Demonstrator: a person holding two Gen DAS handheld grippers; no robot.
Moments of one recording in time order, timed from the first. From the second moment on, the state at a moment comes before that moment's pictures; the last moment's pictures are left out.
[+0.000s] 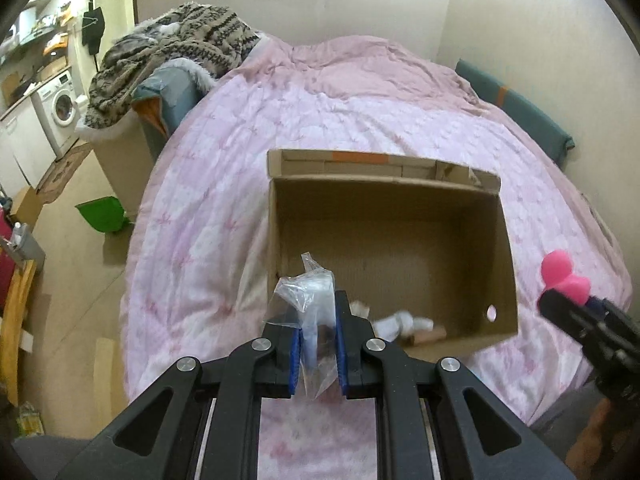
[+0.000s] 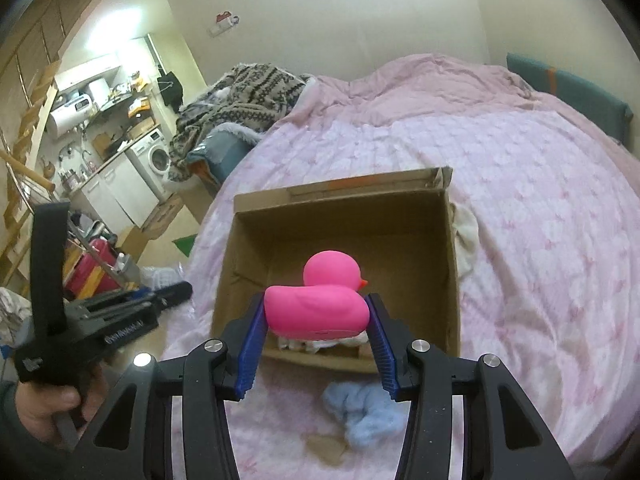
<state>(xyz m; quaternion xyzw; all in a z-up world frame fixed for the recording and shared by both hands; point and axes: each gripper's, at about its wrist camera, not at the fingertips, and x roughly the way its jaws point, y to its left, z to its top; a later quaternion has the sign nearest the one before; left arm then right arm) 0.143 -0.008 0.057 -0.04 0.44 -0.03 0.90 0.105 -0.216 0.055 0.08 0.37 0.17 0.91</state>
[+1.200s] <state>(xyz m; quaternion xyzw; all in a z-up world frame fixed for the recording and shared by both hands) 0.184 -0.034 -0.031 0.00 0.47 -0.04 0.88 0.162 -0.218 -0.051 0.07 0.52 0.13 0.84</state>
